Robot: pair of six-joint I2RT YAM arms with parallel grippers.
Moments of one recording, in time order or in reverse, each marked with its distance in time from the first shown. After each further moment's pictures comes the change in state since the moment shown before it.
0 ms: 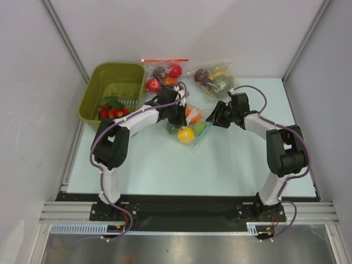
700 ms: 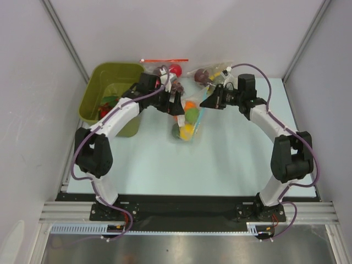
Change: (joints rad) left arm 0.120 -0.180 0.043 -0.112 0.180 0.166; right arm -0.010 -0.048 0.185 0.070 -0.474 -0.138
